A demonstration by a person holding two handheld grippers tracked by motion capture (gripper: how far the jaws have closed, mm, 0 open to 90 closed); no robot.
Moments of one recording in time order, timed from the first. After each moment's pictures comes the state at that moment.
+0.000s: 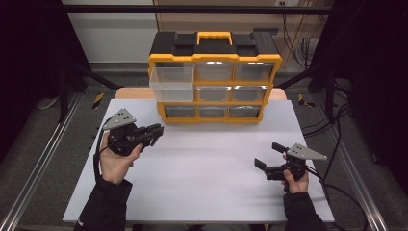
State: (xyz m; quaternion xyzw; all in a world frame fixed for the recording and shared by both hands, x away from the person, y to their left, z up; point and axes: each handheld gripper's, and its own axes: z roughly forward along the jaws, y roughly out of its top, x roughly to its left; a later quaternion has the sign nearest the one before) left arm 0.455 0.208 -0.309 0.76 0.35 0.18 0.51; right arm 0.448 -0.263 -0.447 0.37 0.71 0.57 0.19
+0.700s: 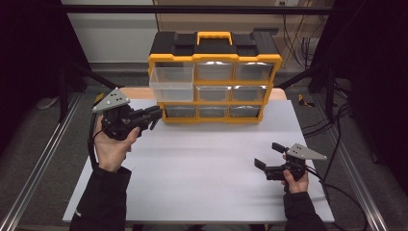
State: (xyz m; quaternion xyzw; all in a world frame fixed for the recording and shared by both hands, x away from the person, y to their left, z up) left arm 0.463 0.205 -0.261 0.74 0.34 0.19 0.54; right arm 0.448 -0.263 -0.447 0.37 0.71 0.57 0.19
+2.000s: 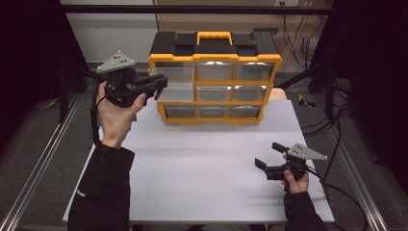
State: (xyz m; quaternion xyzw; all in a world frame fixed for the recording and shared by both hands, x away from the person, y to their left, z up) left arm 0.495 0.184 -0.196 0.73 0.34 0.23 0.54; right arm 0.448 -0.263 -0.446 0.37 0.70 0.57 0.19
